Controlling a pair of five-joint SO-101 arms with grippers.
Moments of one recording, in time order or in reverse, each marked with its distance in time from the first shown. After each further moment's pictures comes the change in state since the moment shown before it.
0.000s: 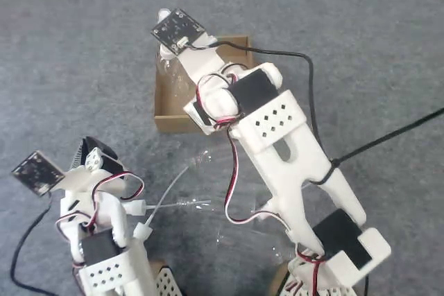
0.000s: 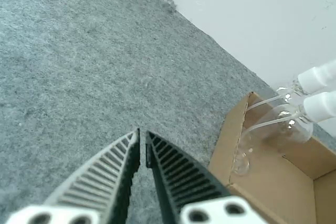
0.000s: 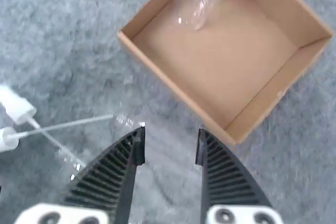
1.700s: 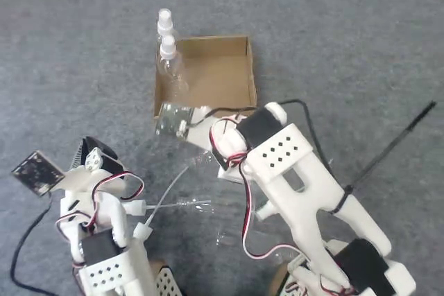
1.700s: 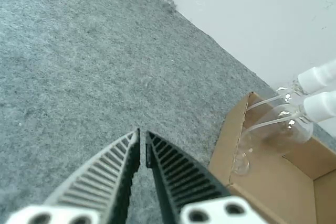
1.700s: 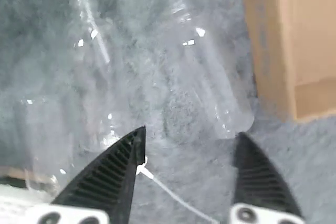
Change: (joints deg) left arm 0.0 0.0 0.0 0.0 0.0; right arm -1.4 -14.2 34.1 -2.5 33.8
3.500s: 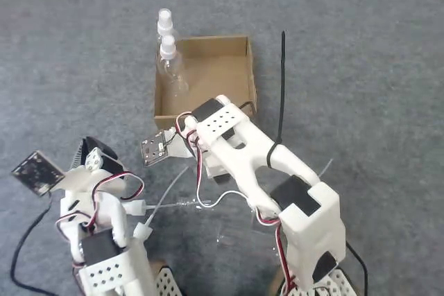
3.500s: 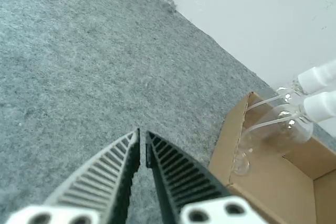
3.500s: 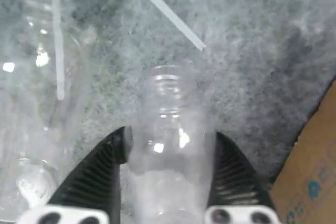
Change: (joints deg) left arm 0.0 0.0 0.0 0.0 0.0; right arm -1.8 39.0 -15.8 -9.7 20.2
